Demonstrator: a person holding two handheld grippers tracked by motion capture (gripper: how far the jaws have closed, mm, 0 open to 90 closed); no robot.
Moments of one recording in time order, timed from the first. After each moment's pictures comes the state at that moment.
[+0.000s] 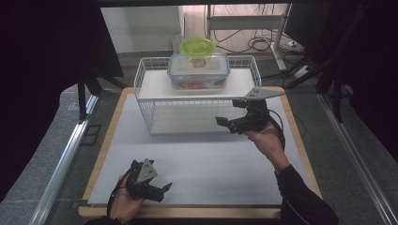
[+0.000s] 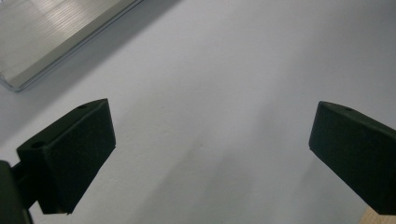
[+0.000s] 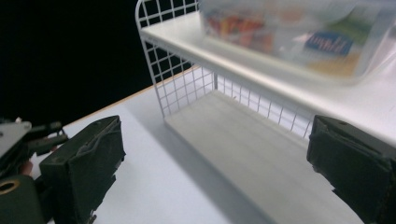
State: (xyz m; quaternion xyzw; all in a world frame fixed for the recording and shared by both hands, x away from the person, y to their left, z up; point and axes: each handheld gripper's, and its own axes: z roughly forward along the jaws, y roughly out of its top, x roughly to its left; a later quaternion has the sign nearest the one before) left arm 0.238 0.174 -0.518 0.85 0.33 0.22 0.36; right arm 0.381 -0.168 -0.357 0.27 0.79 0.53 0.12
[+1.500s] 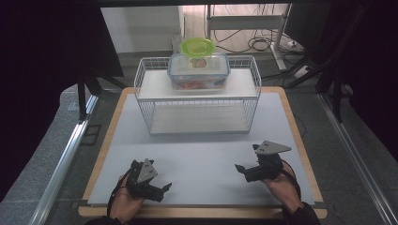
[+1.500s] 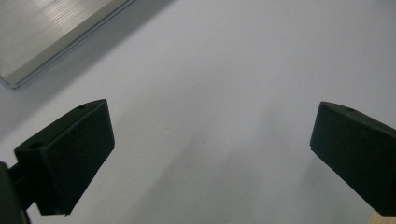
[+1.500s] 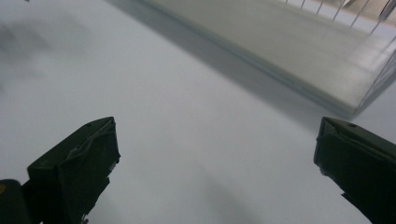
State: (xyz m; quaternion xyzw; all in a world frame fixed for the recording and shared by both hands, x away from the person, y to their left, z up) left arm 0.240 0.175 -0.522 0.85 0.33 0.21 0.36; right arm 0.313 -0.230 -0.482 0.29 0.84 0.43 0.18
